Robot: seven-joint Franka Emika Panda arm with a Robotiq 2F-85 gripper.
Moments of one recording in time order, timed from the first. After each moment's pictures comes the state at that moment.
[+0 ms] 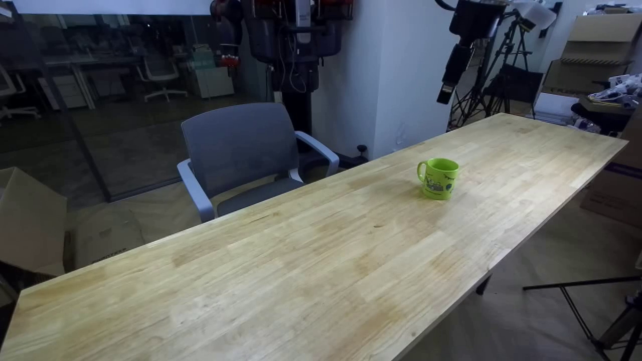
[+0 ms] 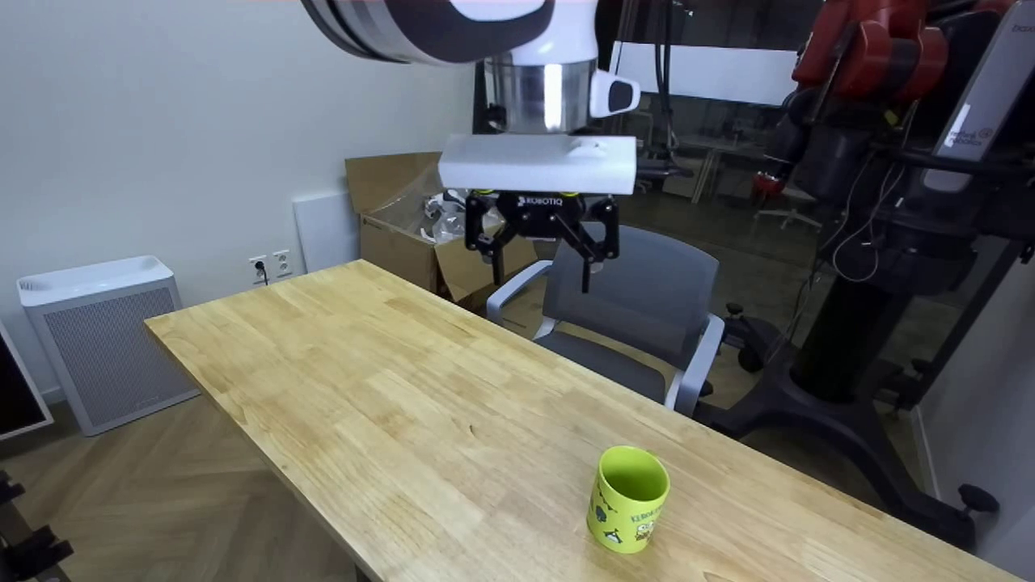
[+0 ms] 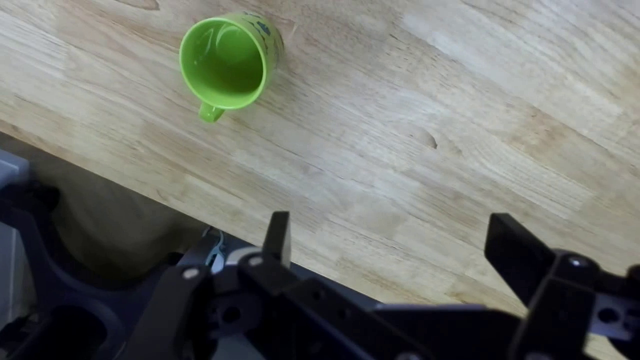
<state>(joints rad) -0.13 0.09 -0.12 -2.17 0.06 2.47 -0.72</state>
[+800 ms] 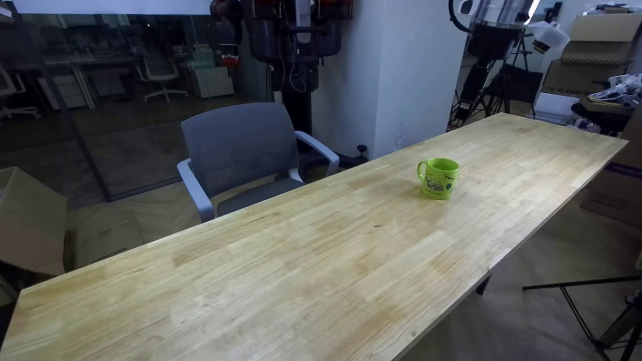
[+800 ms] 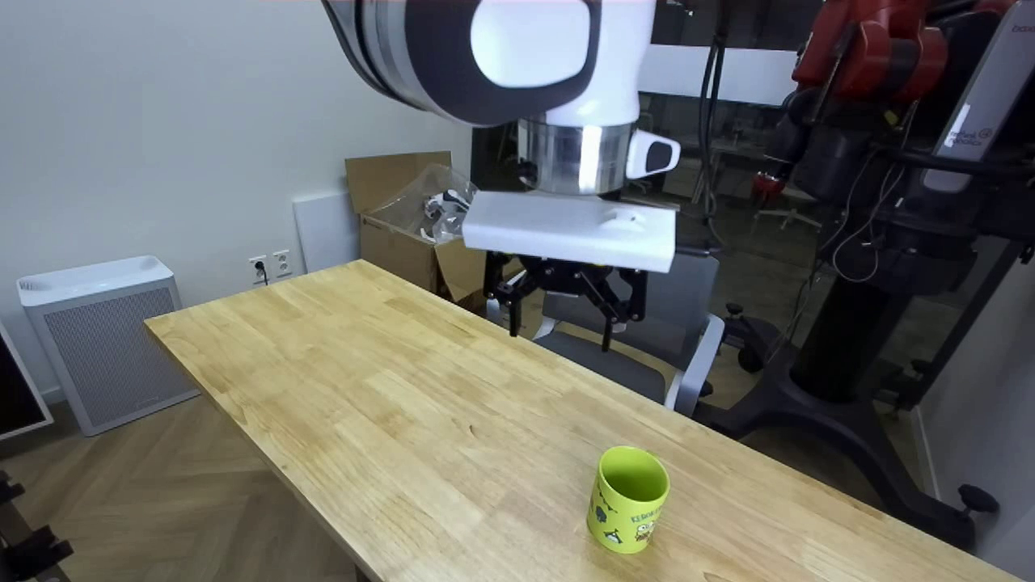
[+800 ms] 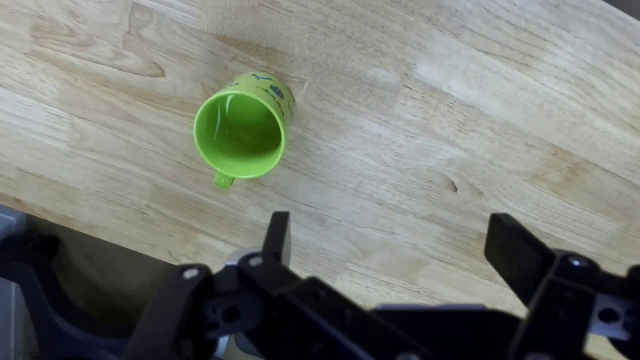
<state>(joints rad) -0.20 0.14 -0.13 -2.19 0.11 2.49 -0.78</state>
